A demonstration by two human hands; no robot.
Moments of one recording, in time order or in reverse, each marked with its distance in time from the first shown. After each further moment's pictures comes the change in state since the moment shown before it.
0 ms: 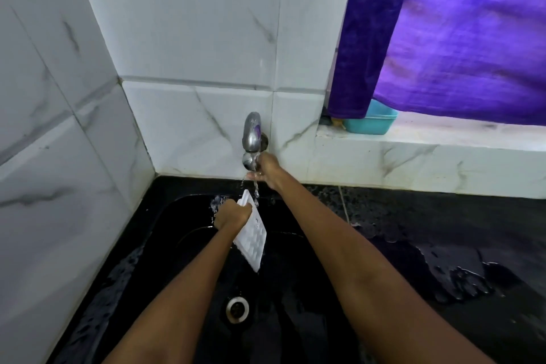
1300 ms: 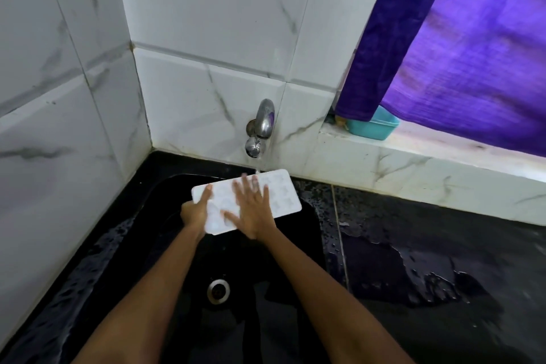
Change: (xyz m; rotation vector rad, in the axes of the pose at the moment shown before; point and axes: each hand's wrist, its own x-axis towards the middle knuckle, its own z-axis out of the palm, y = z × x) left_hand 0.025 -0.077 -0.004 -0.808 0.131 -0.295; right_hand -0.046 0.128 -0.003 -1.446 -0.046 -0.615
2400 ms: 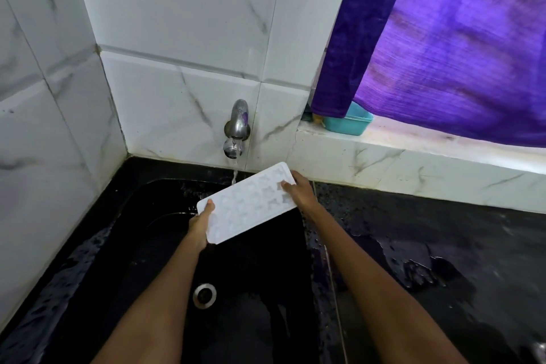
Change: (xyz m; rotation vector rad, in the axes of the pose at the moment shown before) left_hand -0.017 -0.023 0.038 -0.191 -0.327 -0.213; right_hand -0.027 0.100 -0.089 0.850 0.199 0.508
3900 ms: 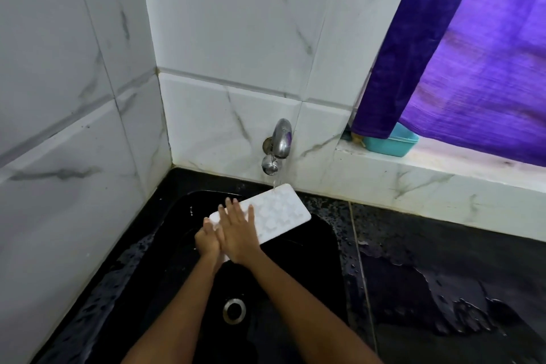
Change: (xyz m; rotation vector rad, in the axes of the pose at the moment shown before) left_hand 0.000 0.012 -0.040 -0.025 0.345 0.302; right_hand -0.035 -0.015 0.206 -0.892 -0.255 -0.586
